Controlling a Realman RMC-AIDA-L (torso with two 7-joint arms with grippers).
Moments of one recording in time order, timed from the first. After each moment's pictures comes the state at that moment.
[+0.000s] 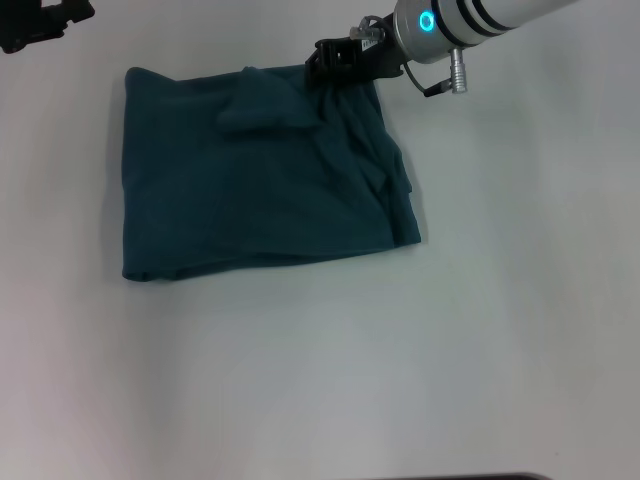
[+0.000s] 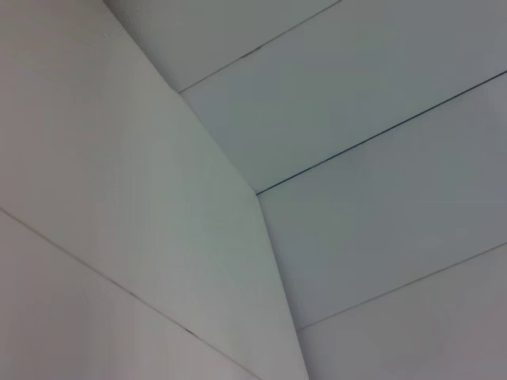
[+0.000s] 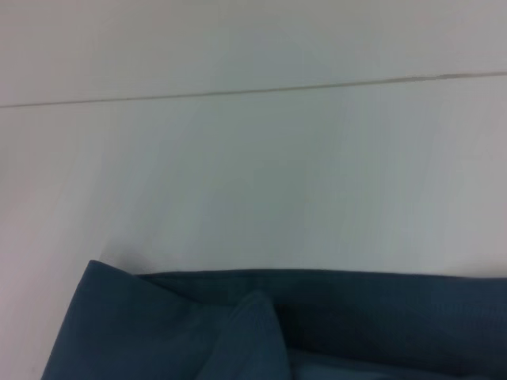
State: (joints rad) left arm -0.54 -2.05 -2.61 -0.87 -1.23 1.46 -2.51; right arm 1.17 2.10 -0.99 -0.27 -2.46 -0.76 2.74
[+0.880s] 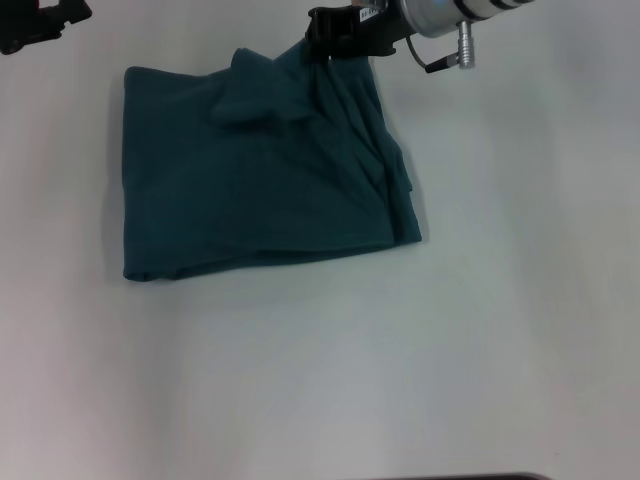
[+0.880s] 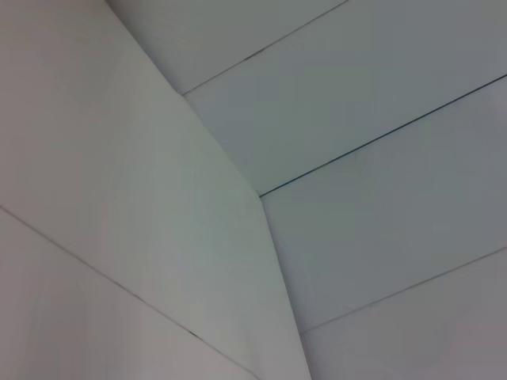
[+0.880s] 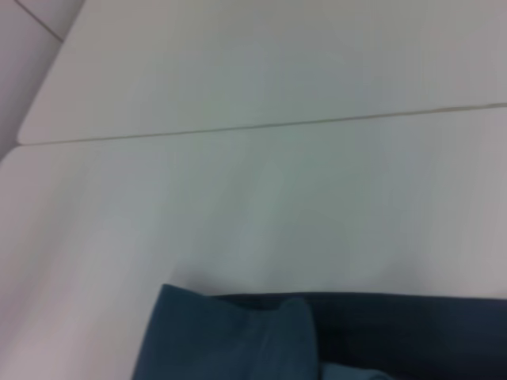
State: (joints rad) left arm -0.53 -2.05 -2.61 -0.87 -1.23 1.46 -2.51; right arm 1.11 2.10 -0.99 -0.43 -2.38 -0.90 2.74
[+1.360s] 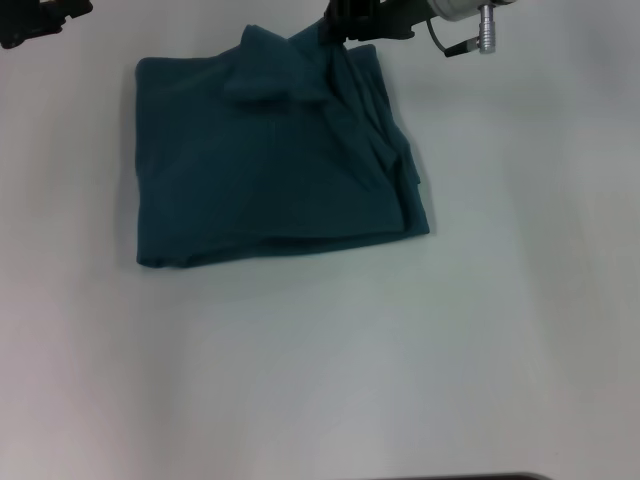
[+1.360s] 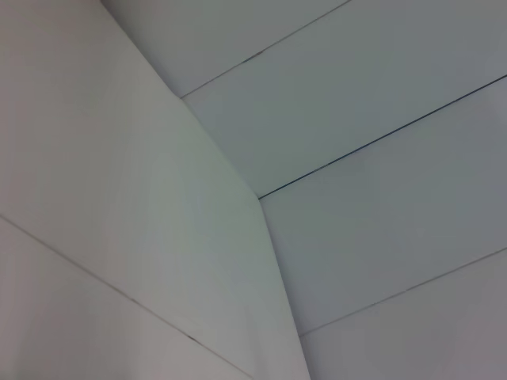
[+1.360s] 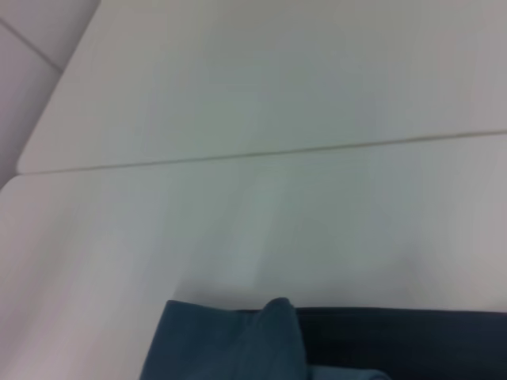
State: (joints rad) left arm -0.54 -2.05 -2.61 -0.87 -1.23 1.45 -2.51; right arm 1.06 2.09 -0.99 -0.52 -2.39 -0.92 2.78
